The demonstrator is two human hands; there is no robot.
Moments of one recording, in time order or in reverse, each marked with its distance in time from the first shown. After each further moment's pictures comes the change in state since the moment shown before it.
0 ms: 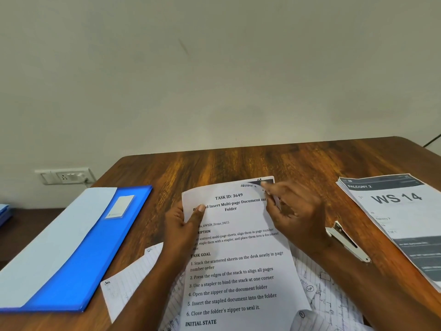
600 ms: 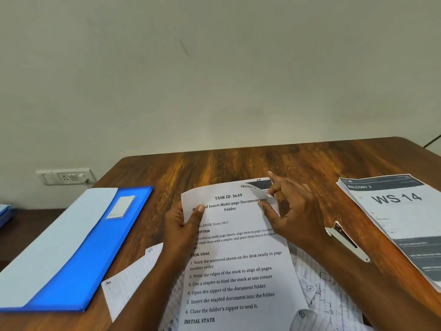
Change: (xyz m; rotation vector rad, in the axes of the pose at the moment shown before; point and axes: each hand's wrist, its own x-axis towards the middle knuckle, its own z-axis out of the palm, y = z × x) left_hand 0.001 -0.003 -0.002 0.002 0.029 0.019; right_hand -0.001 0.003 0.002 -0.048 -0.177 0.184
